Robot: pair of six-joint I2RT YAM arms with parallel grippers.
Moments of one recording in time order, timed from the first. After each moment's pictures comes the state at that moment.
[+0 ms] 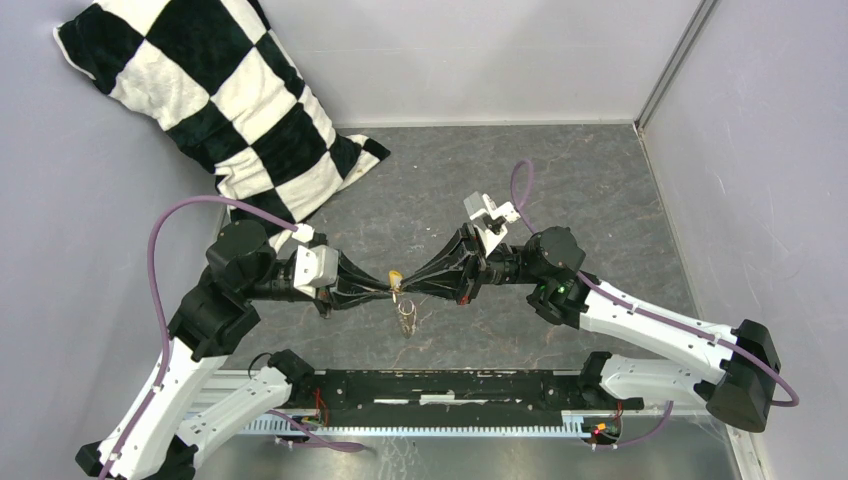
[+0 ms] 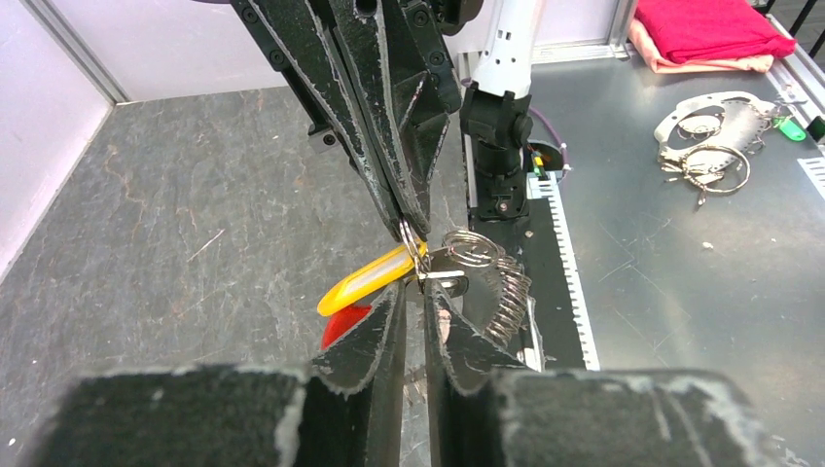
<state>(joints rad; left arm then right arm) -0.61 0.69 1.09 -0.57 0.93 0.26 0.99 1.10 0.84 0.64 -0.66 0.49</state>
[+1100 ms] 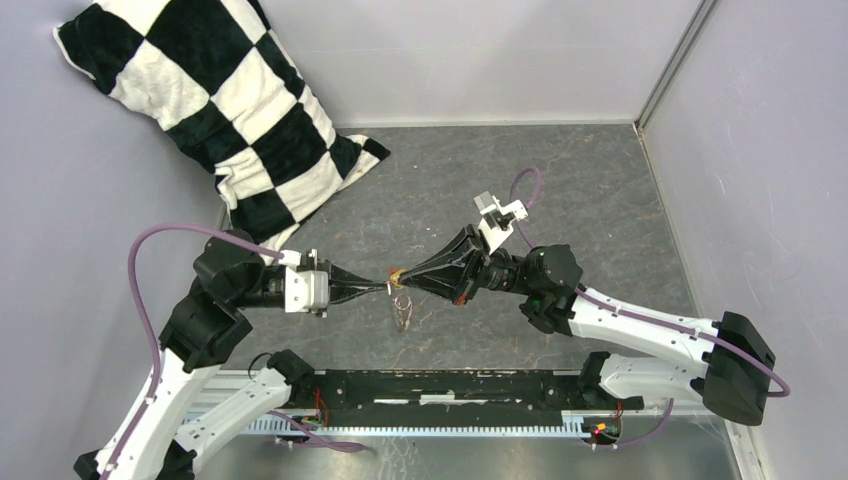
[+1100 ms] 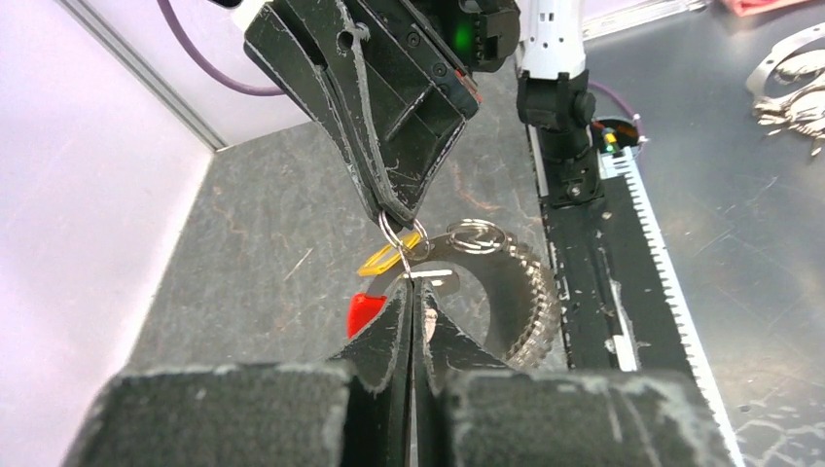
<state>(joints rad) -0.61 0.64 1.09 -0.57 0.90 0.45 1.02 1.13 0.72 0.93 -0.49 0.69</state>
